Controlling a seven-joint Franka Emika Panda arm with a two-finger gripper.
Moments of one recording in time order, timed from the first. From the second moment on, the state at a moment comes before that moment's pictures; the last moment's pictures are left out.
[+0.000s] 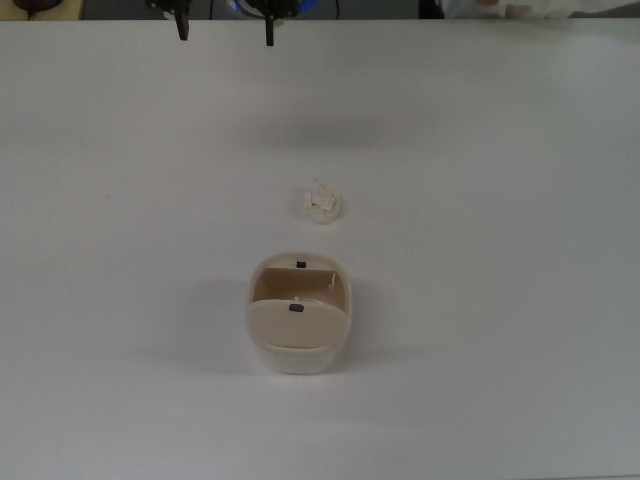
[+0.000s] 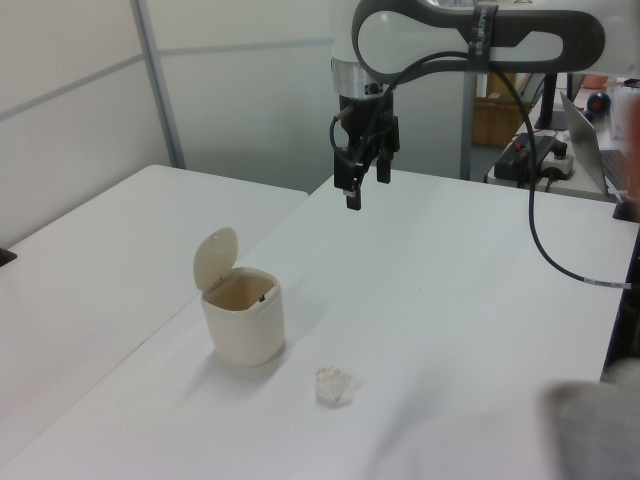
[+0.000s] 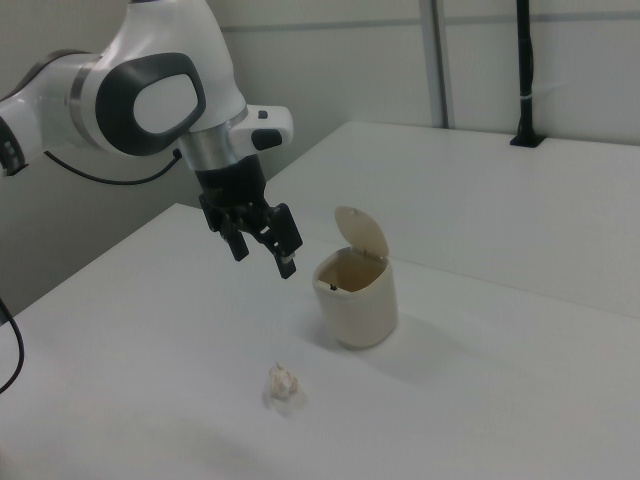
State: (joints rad) arm 0.04 0.01 -0.04 -1.56 -0.03 1.60 0.05
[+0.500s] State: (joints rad) arm 0.07 0.15 -0.03 -1.59 -0.03 1.60 -0.18
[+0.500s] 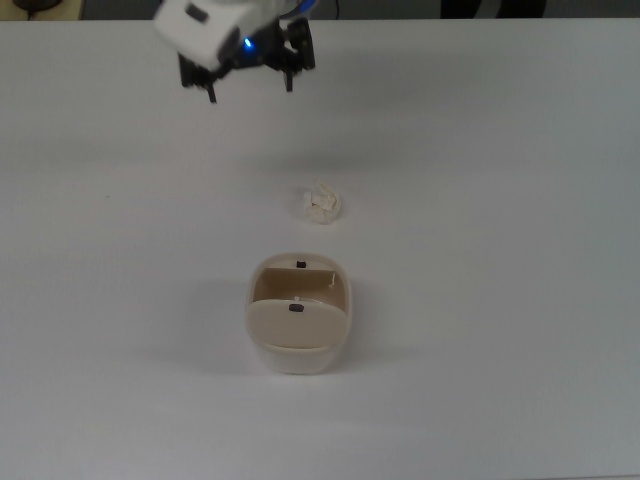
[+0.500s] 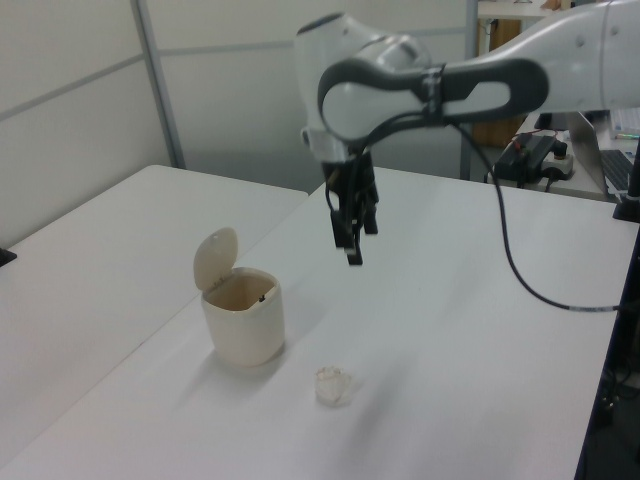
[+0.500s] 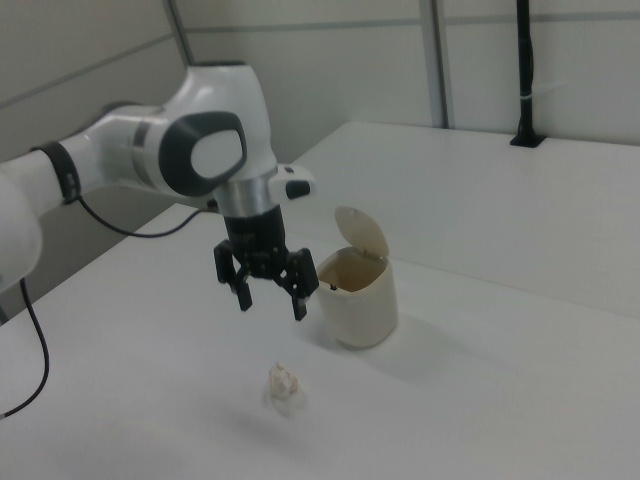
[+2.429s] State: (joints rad) arm 0.17 0.26 -0.04 -1.68 -0.04 2.32 -0.19
